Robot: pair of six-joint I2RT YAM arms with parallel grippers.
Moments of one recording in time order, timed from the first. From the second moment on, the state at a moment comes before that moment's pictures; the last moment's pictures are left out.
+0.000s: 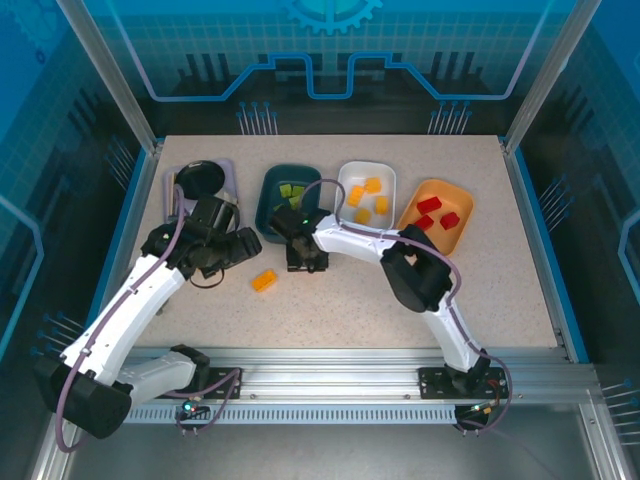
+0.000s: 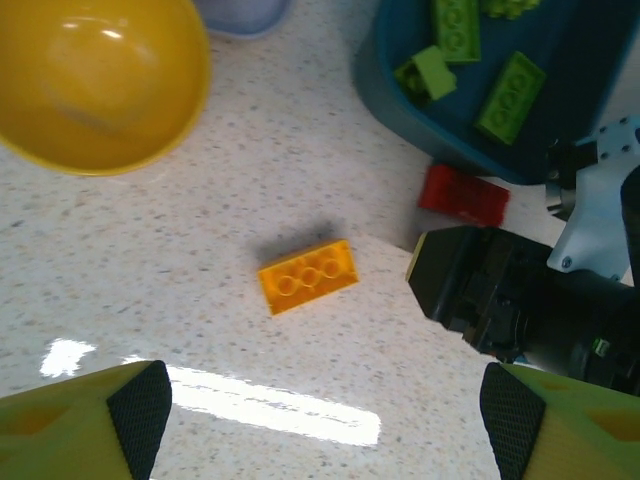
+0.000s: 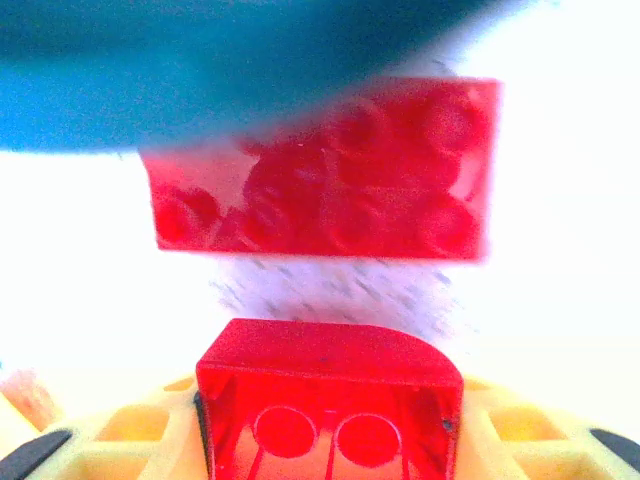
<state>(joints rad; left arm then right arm) -0.36 1.10 1.09 -1.06 -0.05 -0.82 0.88 2.19 1.73 -0.90 0.05 0.86</state>
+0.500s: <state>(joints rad) -0.62 1.45 1.25 -0.79 0.16 -0.71 0.38 1.60 1.39 -1.04 0.07 0.67</state>
